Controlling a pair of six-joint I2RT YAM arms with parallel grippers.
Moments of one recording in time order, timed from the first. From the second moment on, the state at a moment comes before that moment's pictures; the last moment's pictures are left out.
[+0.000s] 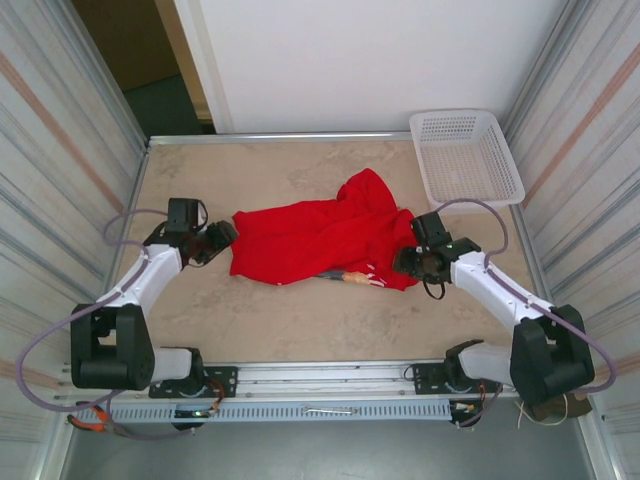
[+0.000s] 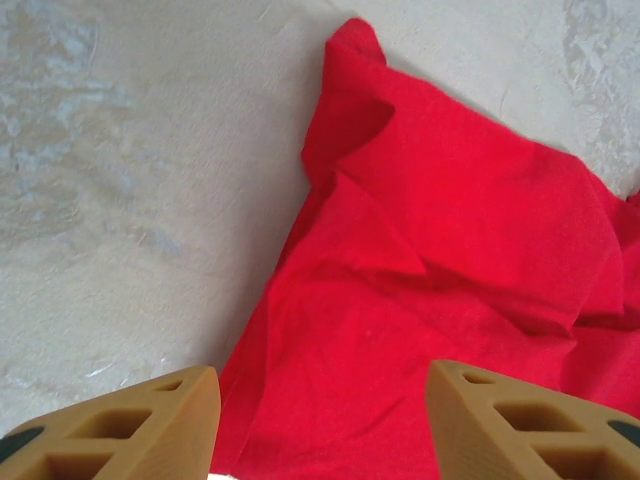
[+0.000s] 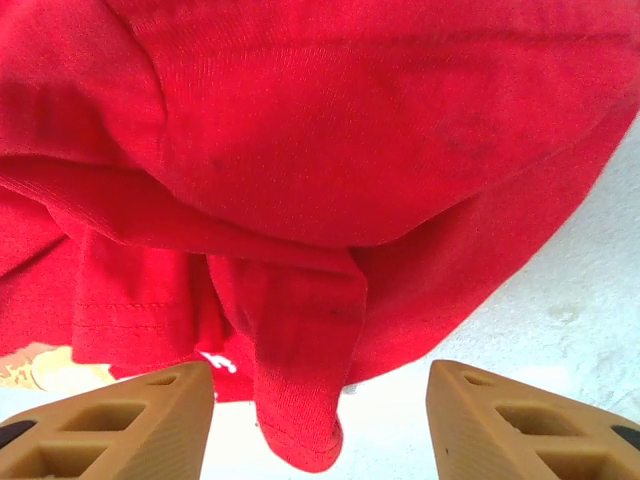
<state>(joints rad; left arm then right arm) -0.05 1.30 0.78 -0.43 0.23 -0.65 0.36 1.24 0.73 -0.64 0.03 0.62</state>
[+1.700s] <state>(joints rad) -0.38 1.44 0.71 -0.44 -0.12 -0.61 0.03 0.86 1.01 -0.86 -0.23 0.60</state>
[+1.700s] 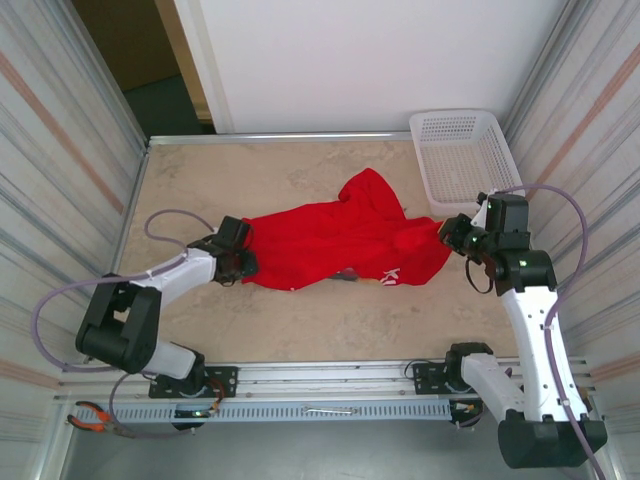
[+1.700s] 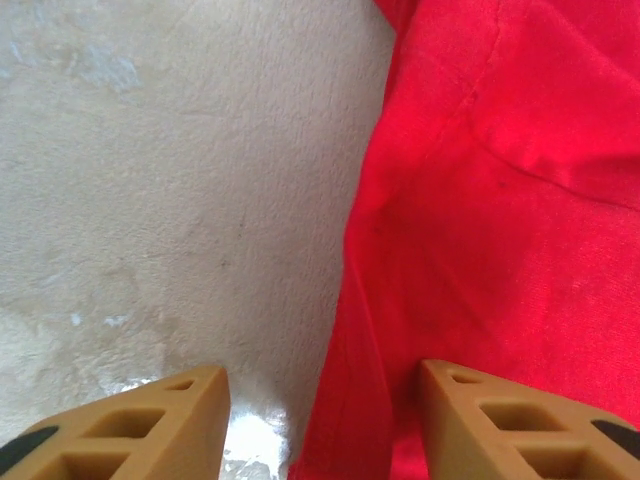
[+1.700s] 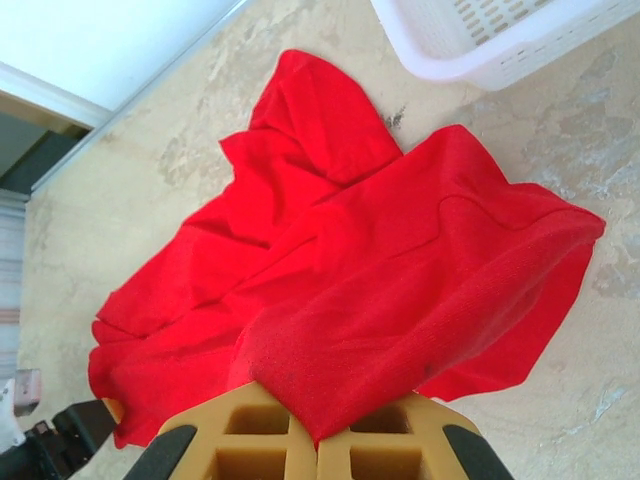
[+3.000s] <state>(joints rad) 0.14 1.14 1.11 -0.12 0.55 -0.92 -0.41 1.10 1.54 -0.74 -0.44 0.73</state>
